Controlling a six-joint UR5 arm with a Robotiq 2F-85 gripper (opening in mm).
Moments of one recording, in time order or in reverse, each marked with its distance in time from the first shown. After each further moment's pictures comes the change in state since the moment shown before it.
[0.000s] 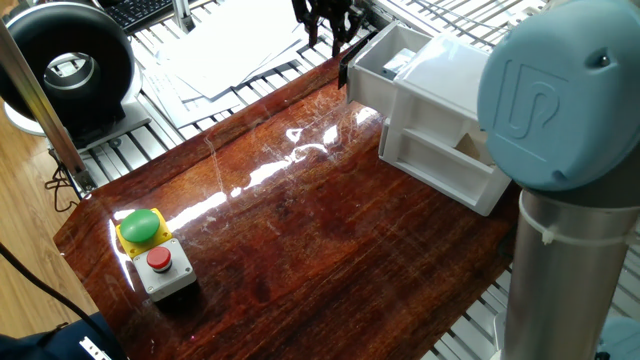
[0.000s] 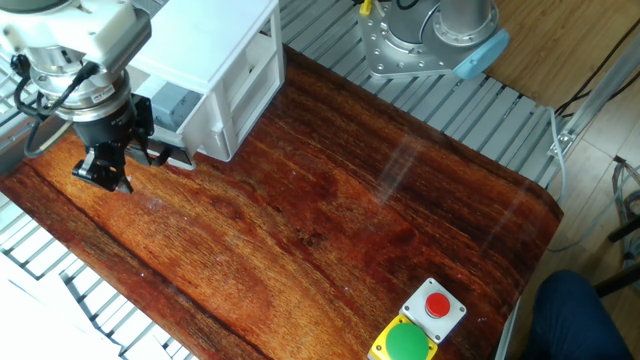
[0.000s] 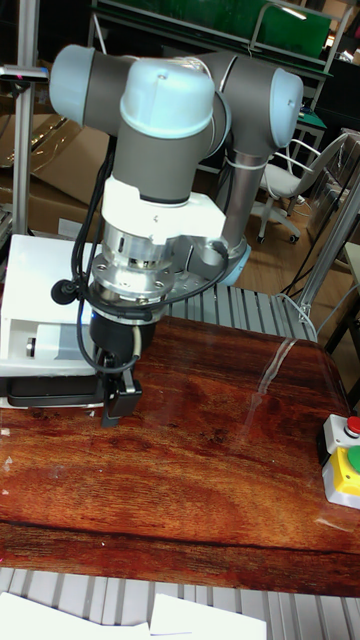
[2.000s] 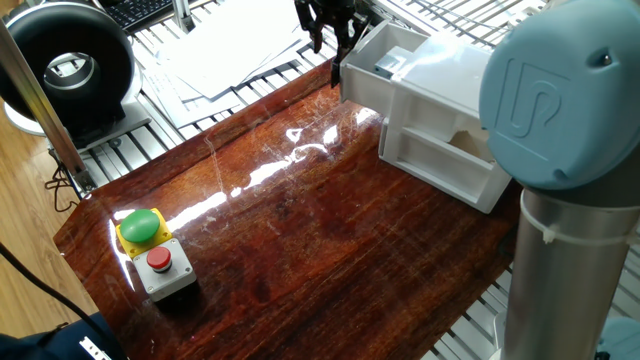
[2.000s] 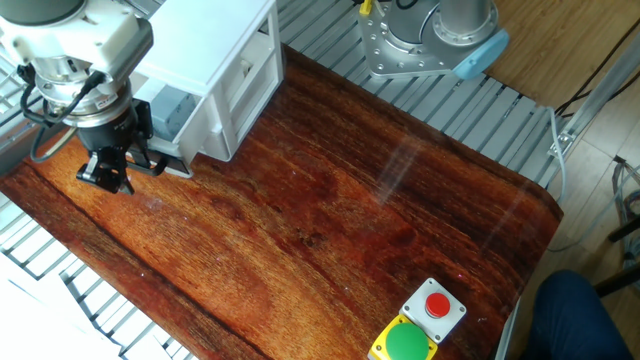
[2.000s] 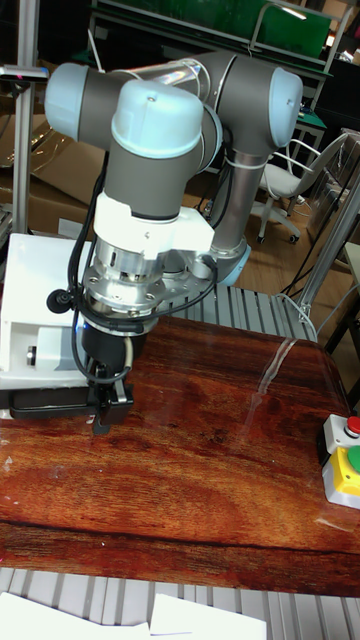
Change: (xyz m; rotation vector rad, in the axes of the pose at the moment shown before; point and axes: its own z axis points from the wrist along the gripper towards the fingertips) arm 0.006 0.000 0.020 0.011 0.005 -0.022
